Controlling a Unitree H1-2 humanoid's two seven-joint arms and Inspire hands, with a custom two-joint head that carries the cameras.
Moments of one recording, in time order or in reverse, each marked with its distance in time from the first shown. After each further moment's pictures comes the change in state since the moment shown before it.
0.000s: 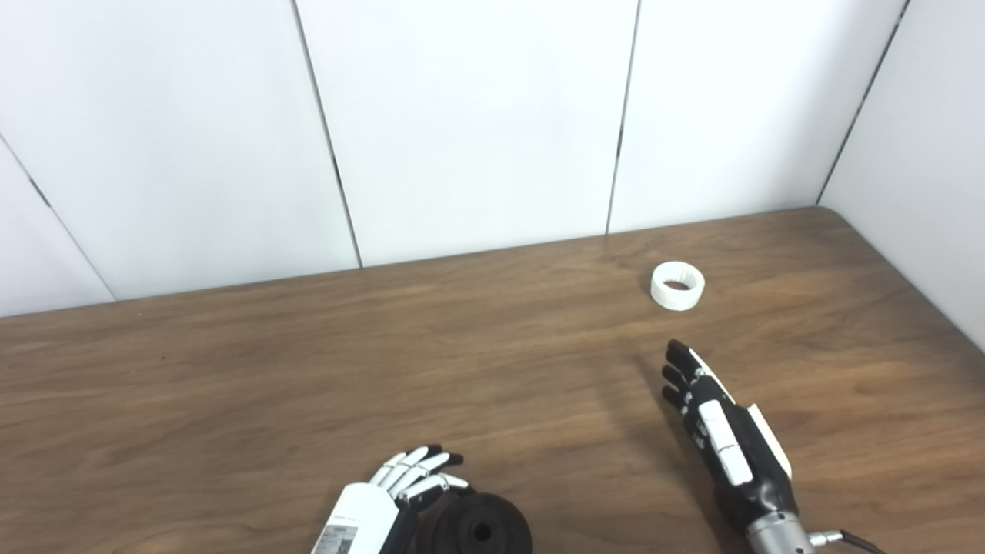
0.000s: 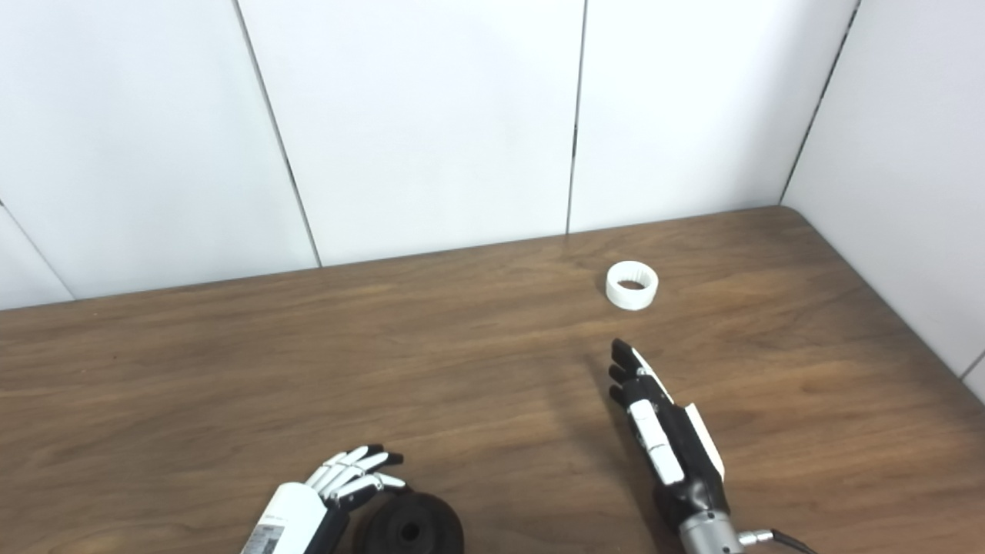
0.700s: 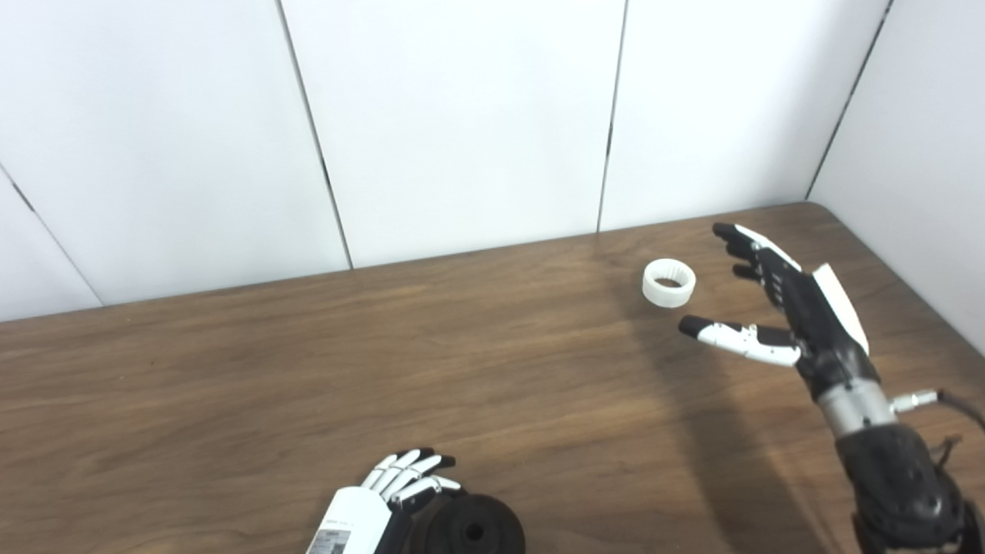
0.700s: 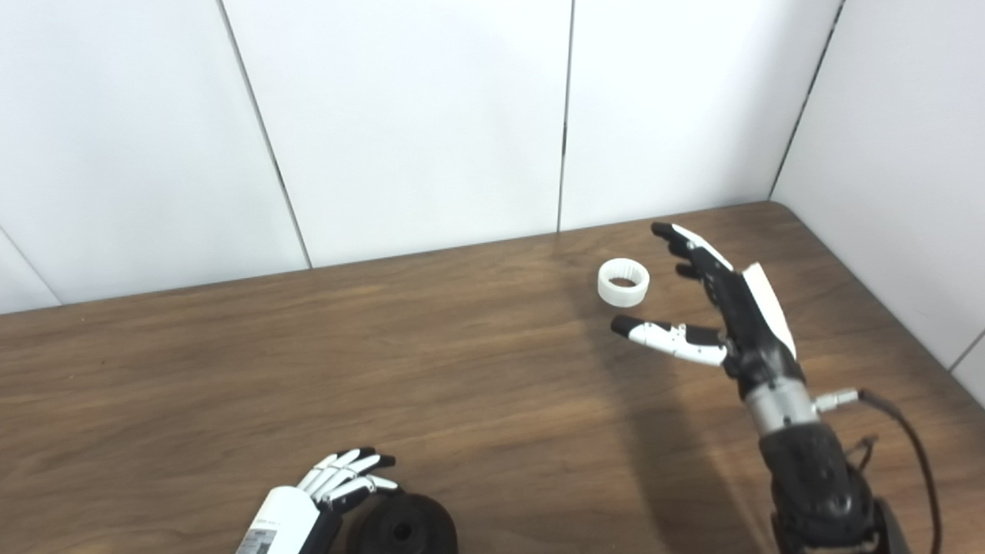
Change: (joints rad) left arm 0.013 -0.010 0.016 -0.011 0.011 0.003 -0.015; right arm -0.224 -0.266 -0.123 -0.245 -0.418 0.354 0.032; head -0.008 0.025
